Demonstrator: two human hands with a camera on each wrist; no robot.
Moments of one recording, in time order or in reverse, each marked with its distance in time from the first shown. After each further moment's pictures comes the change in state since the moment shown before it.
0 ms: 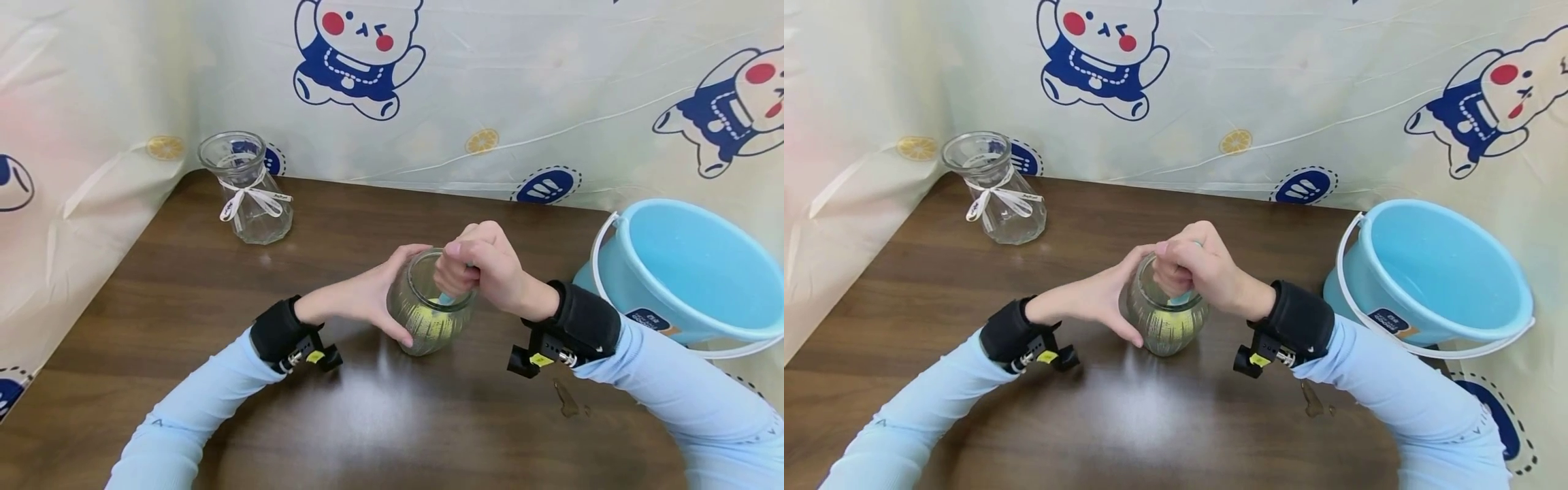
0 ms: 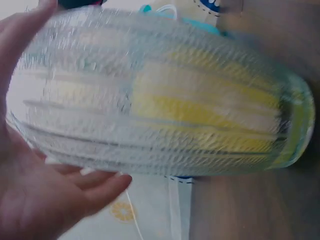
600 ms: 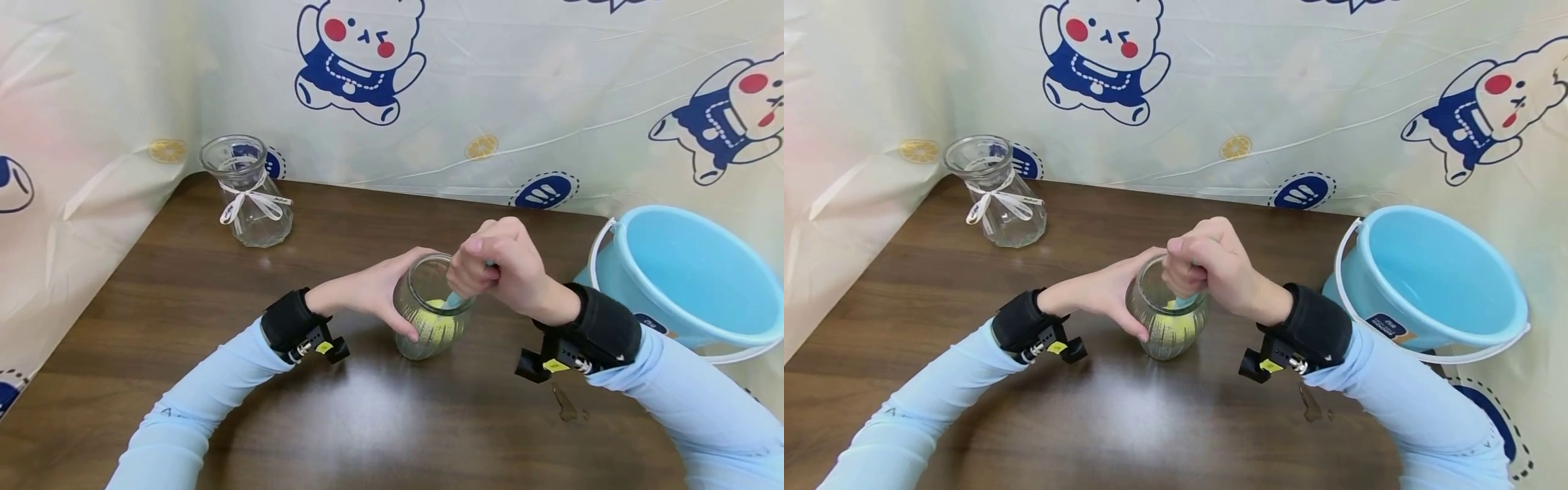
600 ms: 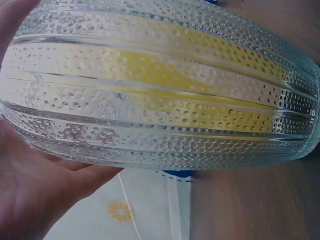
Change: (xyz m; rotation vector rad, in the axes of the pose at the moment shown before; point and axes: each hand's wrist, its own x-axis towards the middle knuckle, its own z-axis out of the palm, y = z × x) left_hand 0.017 -0.003 -0.008 -0.065 -0.071 0.117; right_hand 0.003 -0.020 0.001 0.059 -0.028 -0.044
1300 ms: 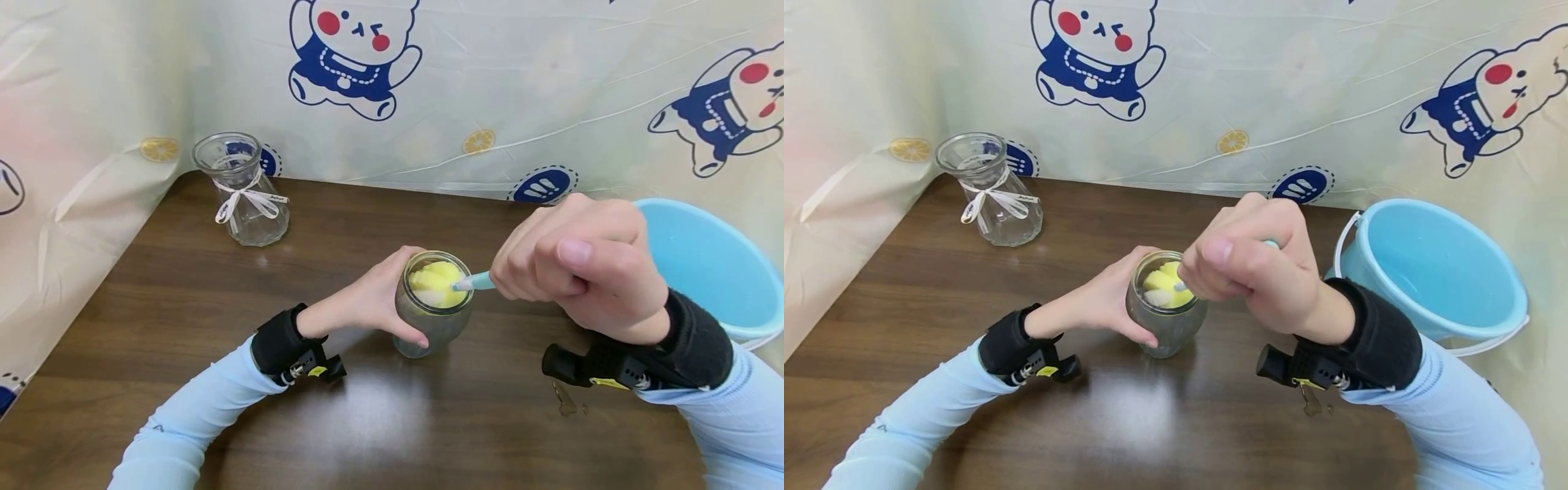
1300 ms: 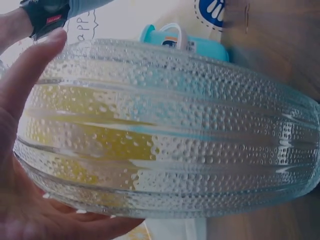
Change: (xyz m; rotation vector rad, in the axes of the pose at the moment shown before) left_hand -0.008 0.017 0.019 0.251 0.205 -0.125; right_hand -0.013 -0.036 -0.007 0.001 -0.107 -0.274
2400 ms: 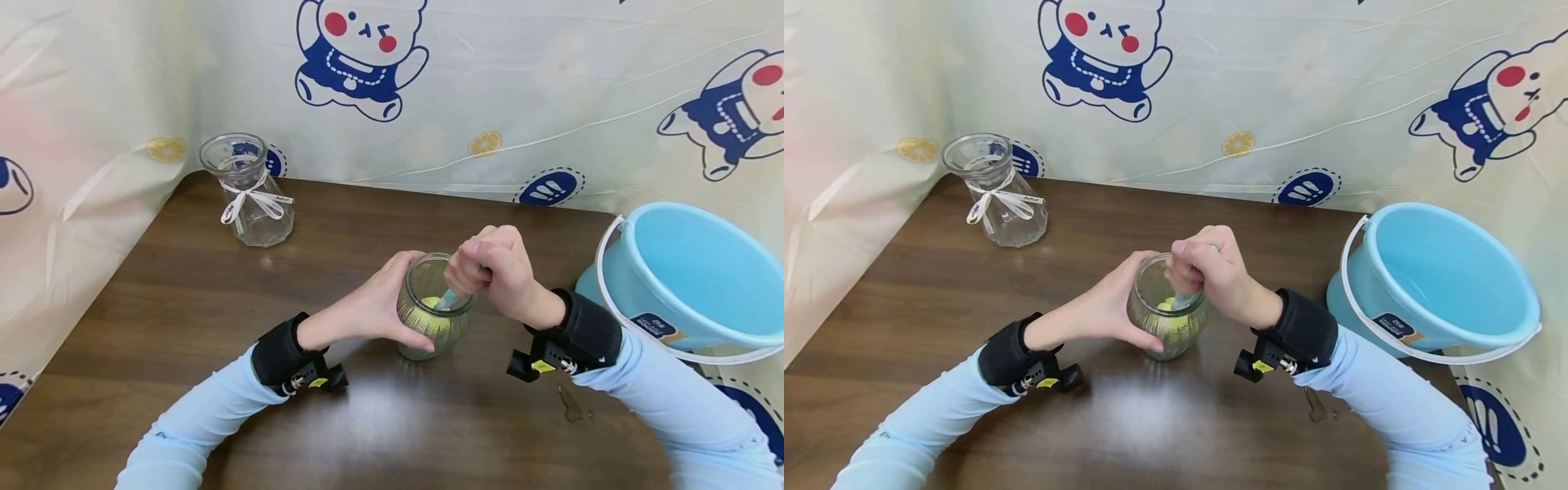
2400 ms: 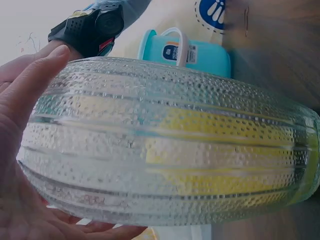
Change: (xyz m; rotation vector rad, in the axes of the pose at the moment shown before) left_hand -0.010 0.004 0.002 0.000 0.042 -0.044; right_hand -0.011 0.058 0.003 -0.120 0.200 0.222
